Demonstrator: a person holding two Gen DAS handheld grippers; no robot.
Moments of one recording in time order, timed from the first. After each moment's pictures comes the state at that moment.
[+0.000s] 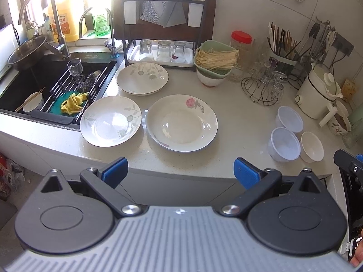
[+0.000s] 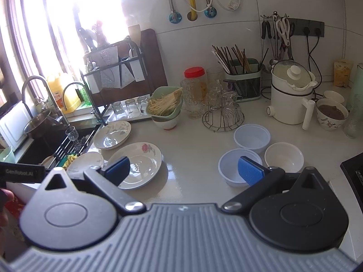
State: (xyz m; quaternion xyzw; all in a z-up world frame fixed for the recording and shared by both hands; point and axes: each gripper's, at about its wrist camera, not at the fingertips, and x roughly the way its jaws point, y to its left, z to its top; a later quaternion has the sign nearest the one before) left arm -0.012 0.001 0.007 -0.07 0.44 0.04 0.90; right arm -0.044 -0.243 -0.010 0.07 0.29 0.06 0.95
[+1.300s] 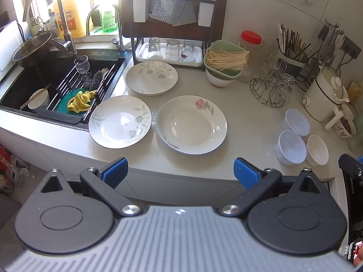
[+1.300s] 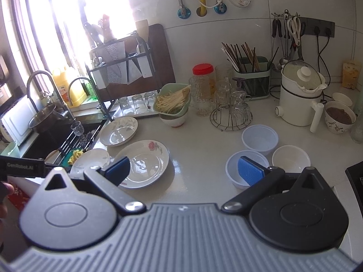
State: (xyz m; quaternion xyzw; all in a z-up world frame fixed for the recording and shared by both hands) left arm 0.000 0.018 0.019 -0.07 0.45 0.05 0.89; right arm -0.029 -0.242 -0.002 0.07 0.31 0.09 0.94
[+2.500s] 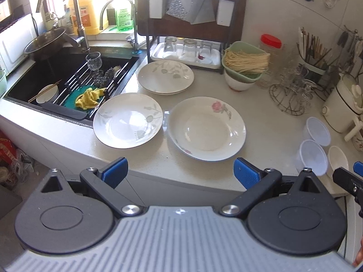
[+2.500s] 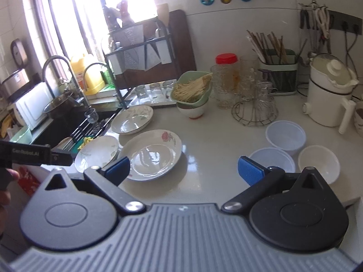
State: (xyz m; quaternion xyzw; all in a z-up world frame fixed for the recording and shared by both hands) left arm 0.022 0.025 -0.035 -0.08 0.43 0.10 0.89; right arm 0.005 -0.239 -0.058 0.06 0.31 0.17 0.93
